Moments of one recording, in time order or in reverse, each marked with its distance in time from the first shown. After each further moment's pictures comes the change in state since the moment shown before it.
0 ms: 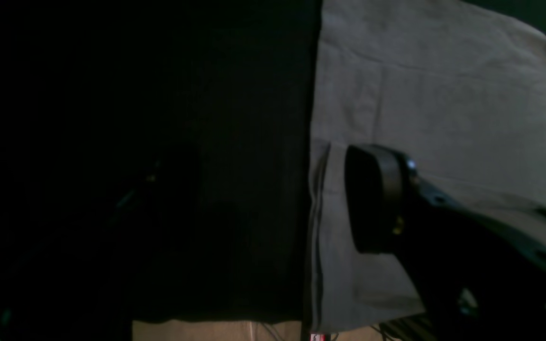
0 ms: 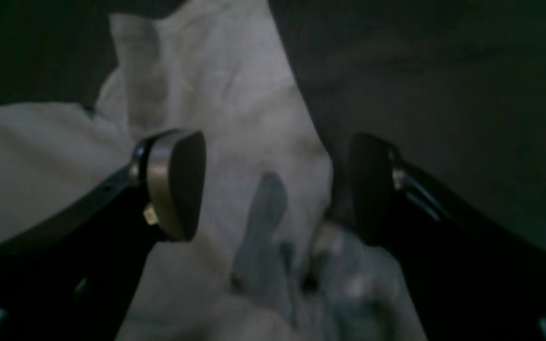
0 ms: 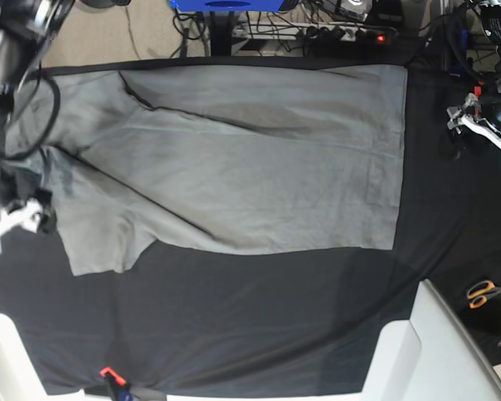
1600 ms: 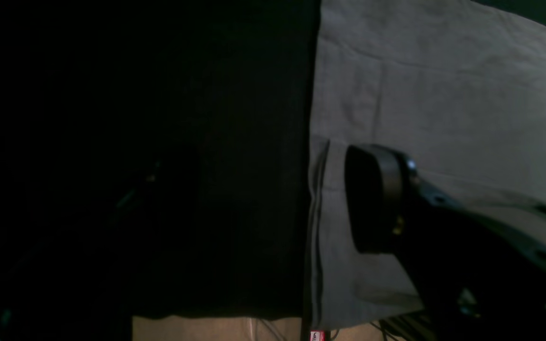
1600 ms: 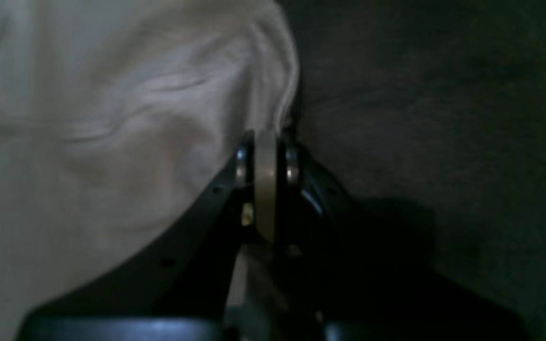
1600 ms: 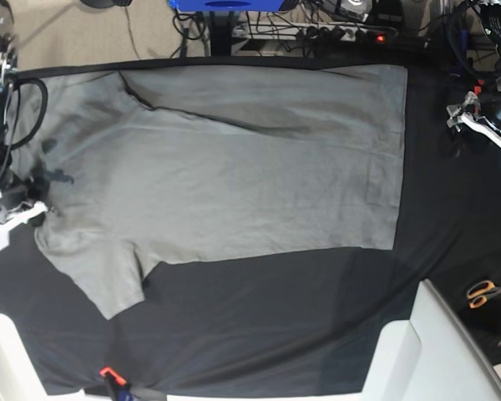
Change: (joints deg) left arm 0.6 0.1 0.0 0.0 0.0 0.0 0.0; right arm 10.0 10.9 -18.9 -40.1 1.6 -0.6 35.6
